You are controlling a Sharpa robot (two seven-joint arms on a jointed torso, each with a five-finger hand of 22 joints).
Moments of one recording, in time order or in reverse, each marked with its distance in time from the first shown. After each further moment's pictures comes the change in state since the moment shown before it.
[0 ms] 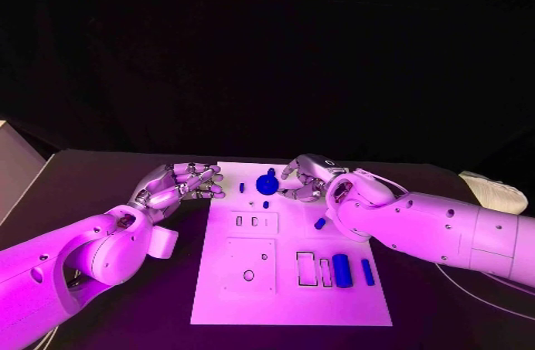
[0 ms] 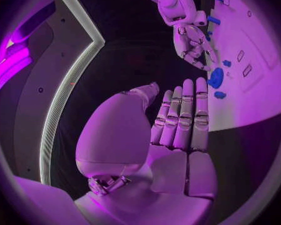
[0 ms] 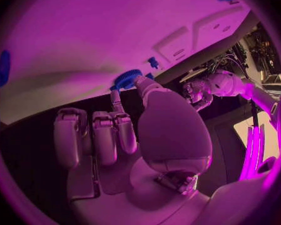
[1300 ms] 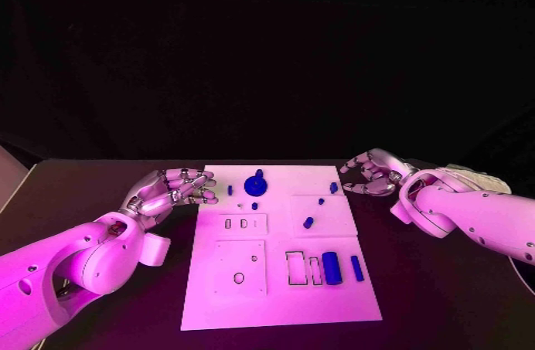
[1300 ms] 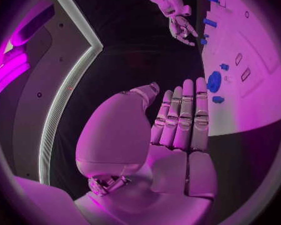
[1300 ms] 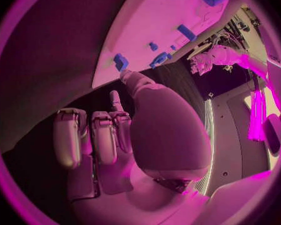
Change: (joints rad) left arm -0.014 -0.004 0.000 -0.003 -0.030 0.001 0.004; left_hand 0.000 0.000 0.003 -0.003 0.000 0.000 0.000 0.000 0.001 -0.004 0.004 0.000 0.000 -0.004 -0.004 0.000 0.003 0.000 0.000 0.000 0.000 0.000; right arm -0.012 -0.293 0.005 -0.064 0.354 0.069 0.353; right_hand 0.172 -0.049 0.083 -0.105 -0.021 -0.012 0.012 -0.016 -0.010 0.000 0.007 -0.035 0.001 0.000 0.007 0.000 0.000 0.000 0.000 0.007 -0.004 0.000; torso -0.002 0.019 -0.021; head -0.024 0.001
